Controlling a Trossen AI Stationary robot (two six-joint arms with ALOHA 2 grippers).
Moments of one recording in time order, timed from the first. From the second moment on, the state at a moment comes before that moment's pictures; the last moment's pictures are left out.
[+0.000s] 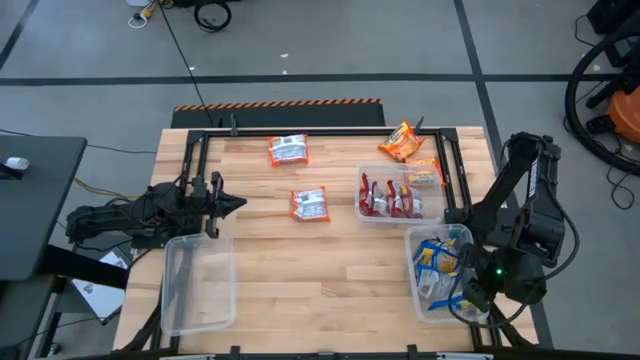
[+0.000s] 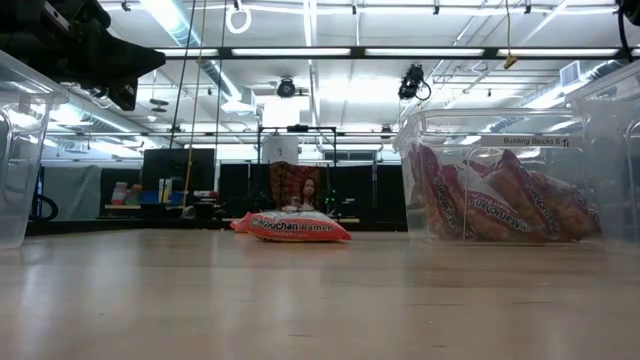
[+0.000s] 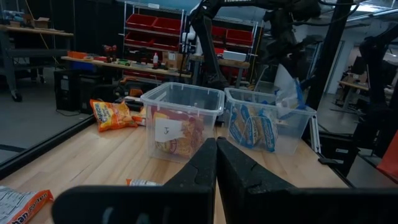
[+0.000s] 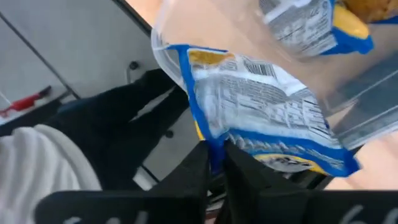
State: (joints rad) left arm 0.09 0.07 0.11 0.05 -0.02 -0.15; right arm 1.17 1.13 1.20 -1.12 0.06 2.03
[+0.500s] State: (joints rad) left arm 0.09 0.07 0.11 0.05 -0.02 -0.15; right arm 1.06 1.09 1.28 -1.17 0.02 1.71
